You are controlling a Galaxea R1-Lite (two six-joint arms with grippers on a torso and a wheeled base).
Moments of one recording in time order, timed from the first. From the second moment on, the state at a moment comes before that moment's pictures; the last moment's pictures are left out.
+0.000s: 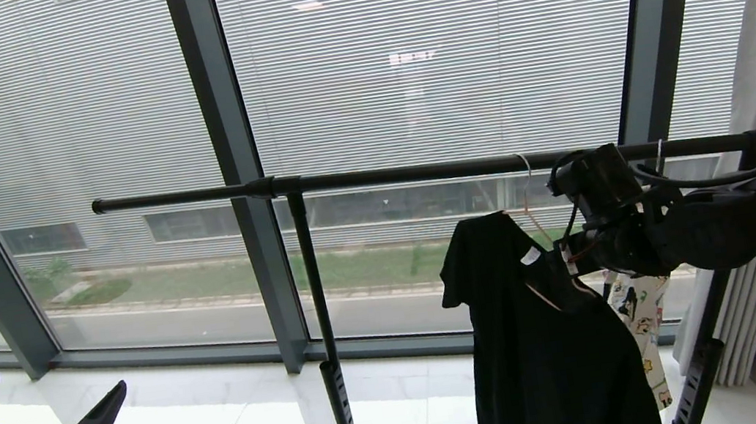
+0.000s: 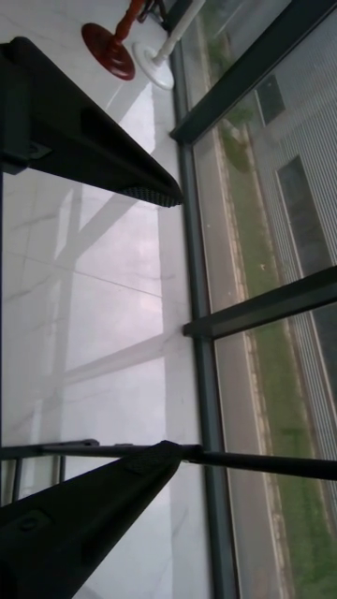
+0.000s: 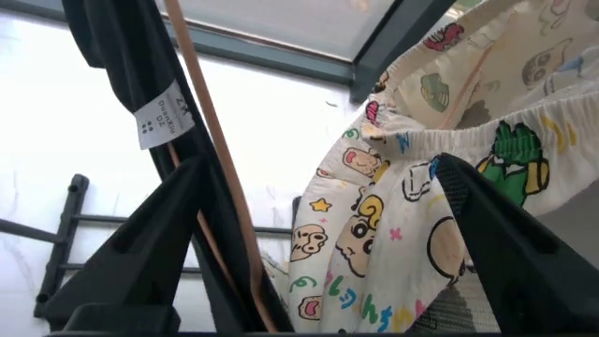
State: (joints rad) left arm -0.14 0.95 -0.33 -0.32 0.24 0.31; right arm 0.54 1.91 -1.17 -0.02 -0.55 0.21
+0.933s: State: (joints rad) left arm 0.02 0.33 -0.10 -0.11 0.52 0.32; right arm 0.42 0.89 -0.63 0.30 -0.55 0.17
